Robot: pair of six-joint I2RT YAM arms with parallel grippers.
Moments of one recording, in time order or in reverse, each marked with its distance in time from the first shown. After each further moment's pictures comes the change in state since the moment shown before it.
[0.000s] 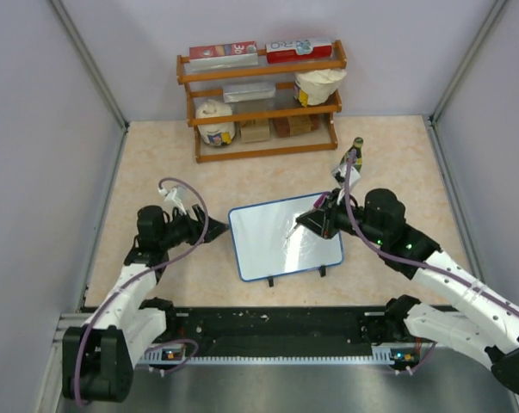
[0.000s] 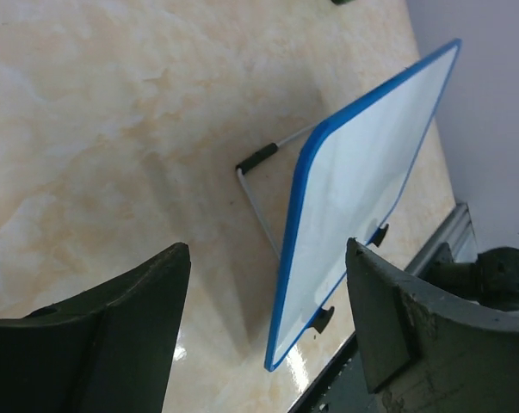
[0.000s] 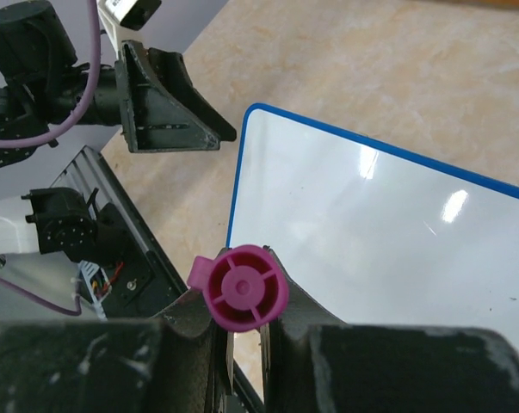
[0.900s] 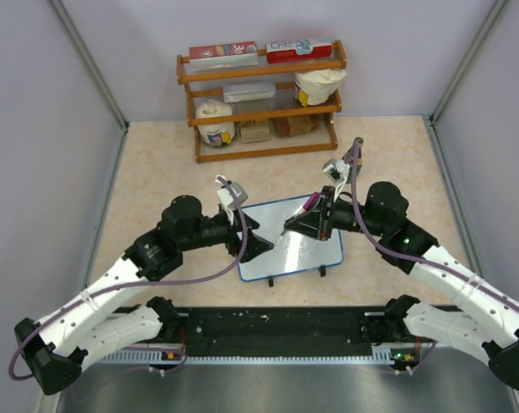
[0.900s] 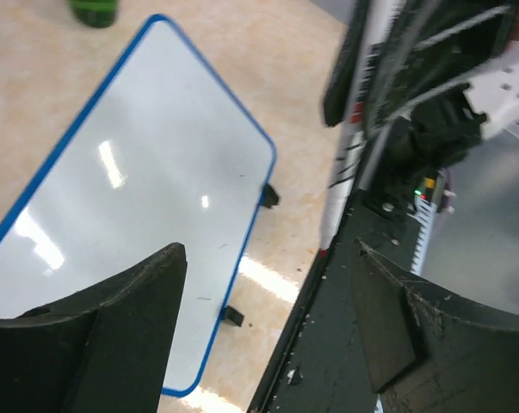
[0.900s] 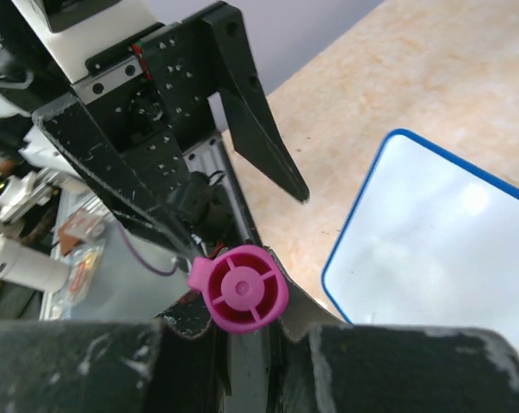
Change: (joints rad) left arm -0.727 -0.020 0.457 -0.309 -0.196 0.324; right arm 0.000 0.061 0.046 0.171 -0.347 0.097
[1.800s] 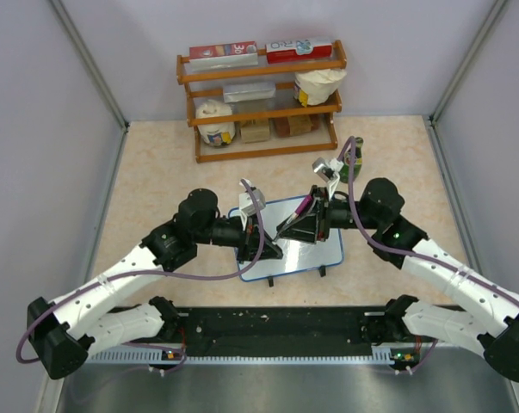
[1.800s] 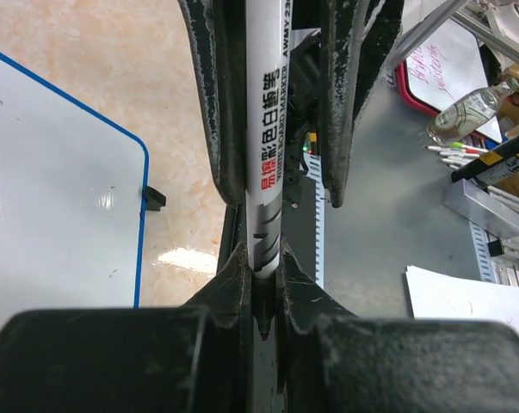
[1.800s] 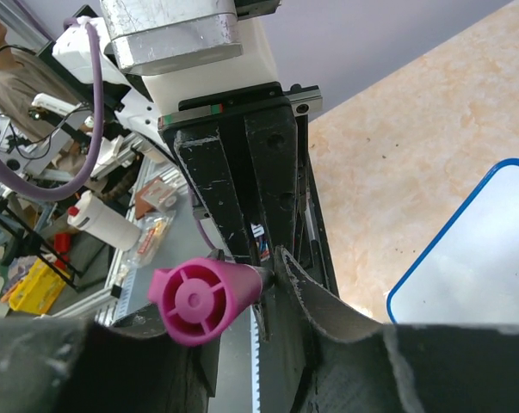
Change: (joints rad) left arm -0.018 0.117 0.011 0.091 0.309 -0.034; right arm 0.006 0.066 0.002 0.180 -0.194 0.106
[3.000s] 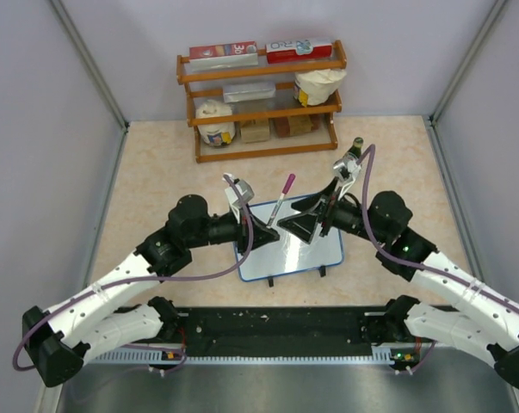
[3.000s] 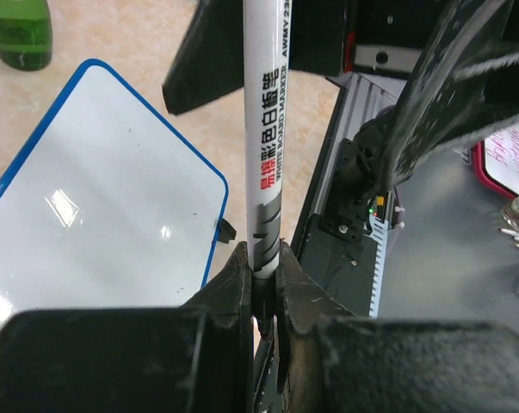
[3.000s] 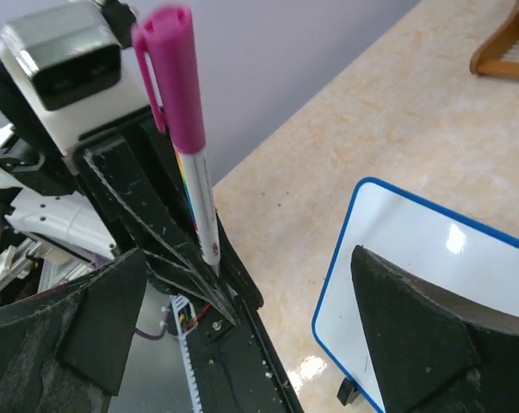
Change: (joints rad) left arm 0.000 -0.072 -0.072 0.132 -0.276 -0.071; right arm 0.069 -0.113 -0.084 -0.055 0.492 -0.039
